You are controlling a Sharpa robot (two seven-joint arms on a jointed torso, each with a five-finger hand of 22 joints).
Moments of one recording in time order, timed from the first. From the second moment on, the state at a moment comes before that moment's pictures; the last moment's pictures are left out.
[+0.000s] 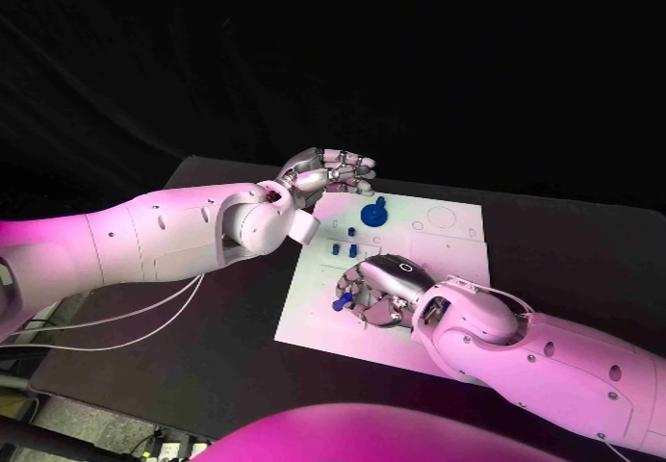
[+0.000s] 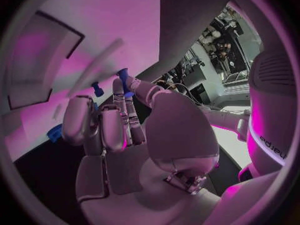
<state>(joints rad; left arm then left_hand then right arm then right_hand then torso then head) 1.12 -0.87 0.00 1.45 -0.05 -0.13 0.42 1.33 -0.19 0.55 0.01 0.25 0.84 0.21 0.30 0.22 1.04 0.17 0.23 0.07 0.94 0.11 0.60 0.25 0.17 0.81 0.24 0.41 0.25 1.04 -0.50 -0.14 1.56 -1.58 -0.34 -0.06 1.28 -0.09 0.63 -0.05 0.05 1.02 0.13 0.26 0.43 1.20 0.07 0.25 0.09 1.46 -0.01 1.33 1.13 0.09 1.40 0.09 1.18 1.31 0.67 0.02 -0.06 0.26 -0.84</state>
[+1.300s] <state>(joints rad) 1.12 -0.87 0.00 1.45 -0.05 -0.13 0.41 1.33 -0.19 0.55 0.01 0.25 0.84 0.21 0.30 0.22 1.04 0.17 0.23 0.07 0.94 0.11 0.59 0.25 0.17 0.81 0.24 0.41 0.25 1.03 -0.50 -0.15 1.57 -1.65 -0.35 -0.09 1.22 -0.16 0.61 -0.04 0.07 0.84 0.16 0.16 0.42 1.17 0.08 0.23 0.11 1.47 -0.01 1.34 1.13 0.09 1.40 0.10 1.17 1.31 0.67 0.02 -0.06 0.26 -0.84</state>
